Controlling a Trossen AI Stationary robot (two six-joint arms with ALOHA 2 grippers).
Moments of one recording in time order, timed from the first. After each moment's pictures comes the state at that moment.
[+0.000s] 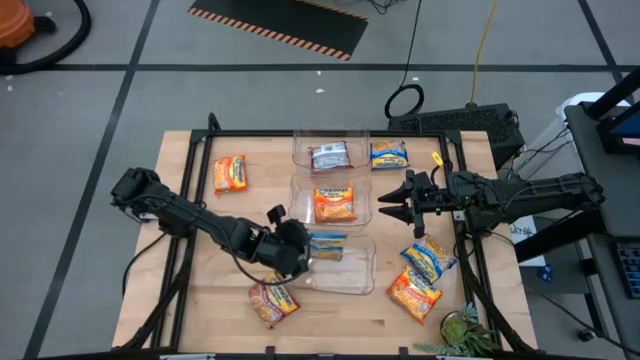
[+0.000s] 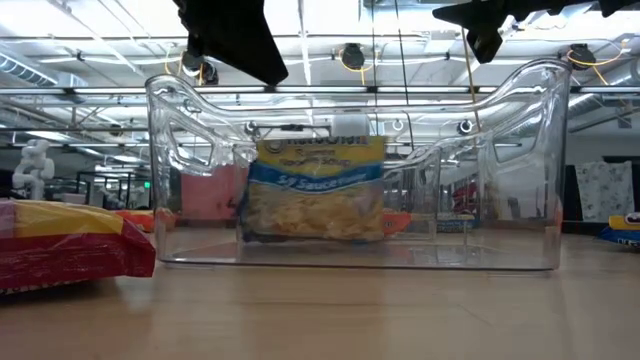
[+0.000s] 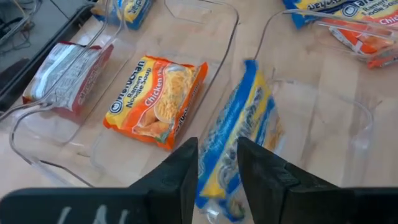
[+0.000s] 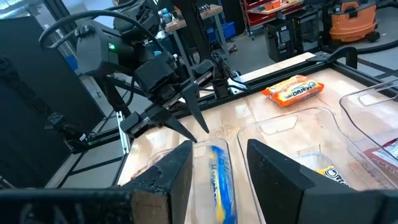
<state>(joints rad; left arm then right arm) -0.39 1.62 1.22 -0.55 -0.63 -0.53 0.07 0.75 0.58 0.01 0.03 0.38</state>
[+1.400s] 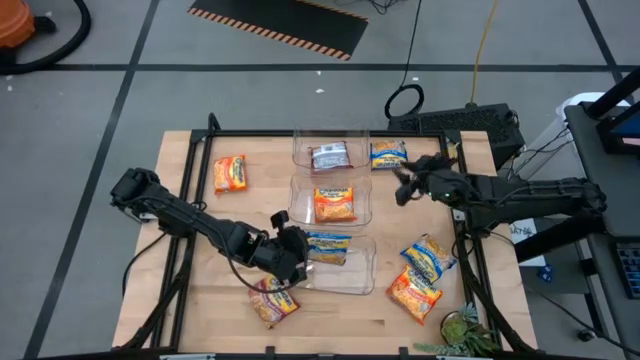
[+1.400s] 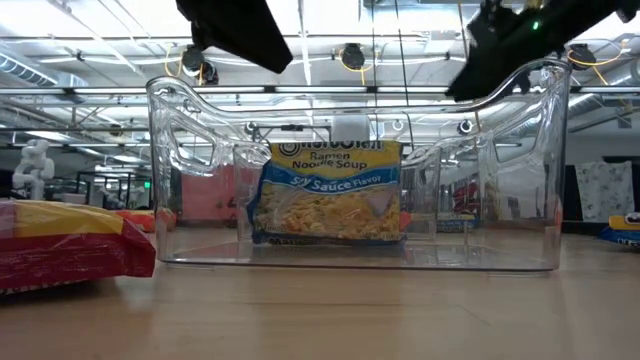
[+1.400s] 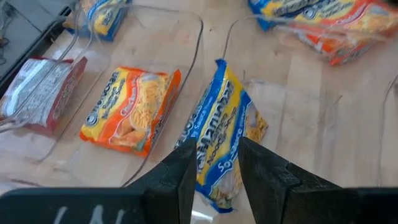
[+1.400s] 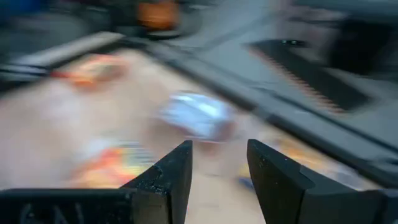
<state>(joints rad) -0.42 1.62 1.22 -0.48 -0.59 -0.46 -0.06 0.77 0.58 -0.35 0.68 0.40</state>
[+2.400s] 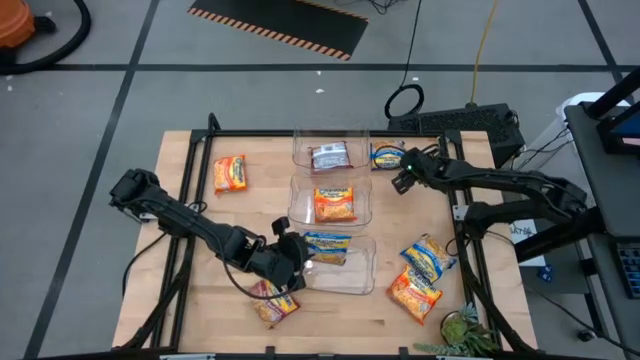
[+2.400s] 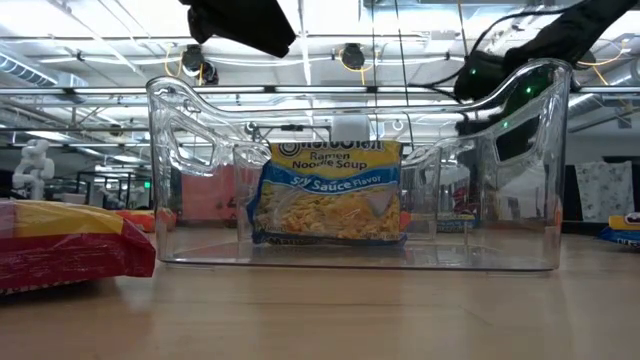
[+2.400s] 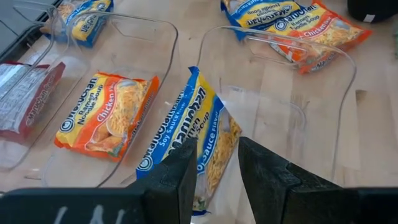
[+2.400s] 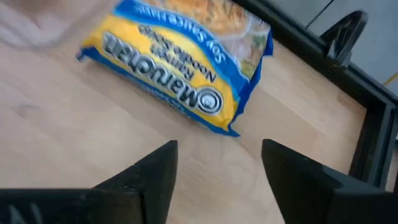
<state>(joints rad) -0.46 1.62 1.22 -0.44 -0.57 -0.48 -0.55 1.16 0.51 -0.41 0.44 0.26</state>
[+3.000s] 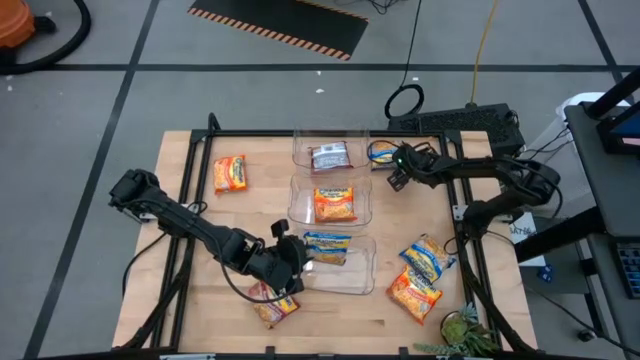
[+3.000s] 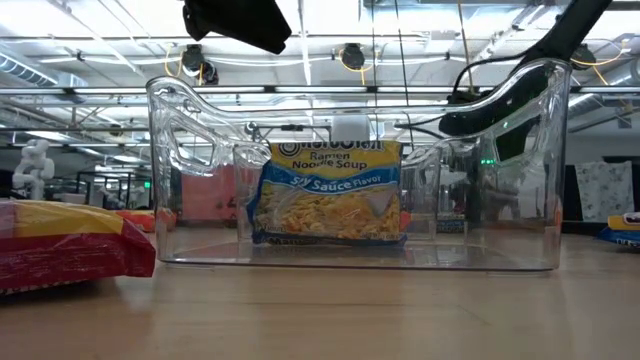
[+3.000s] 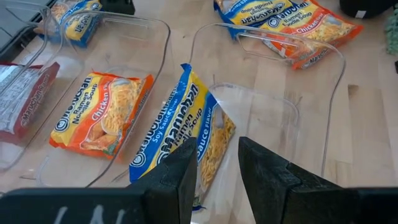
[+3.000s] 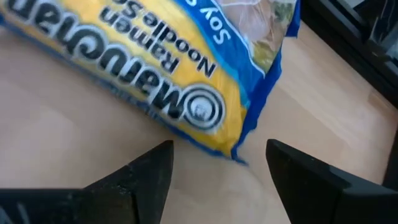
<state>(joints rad) -0.48 1.62 1.22 -0.44 -0.57 -0.48 -0.66 1.44 0.51 -0.19 0.41 0.15</state>
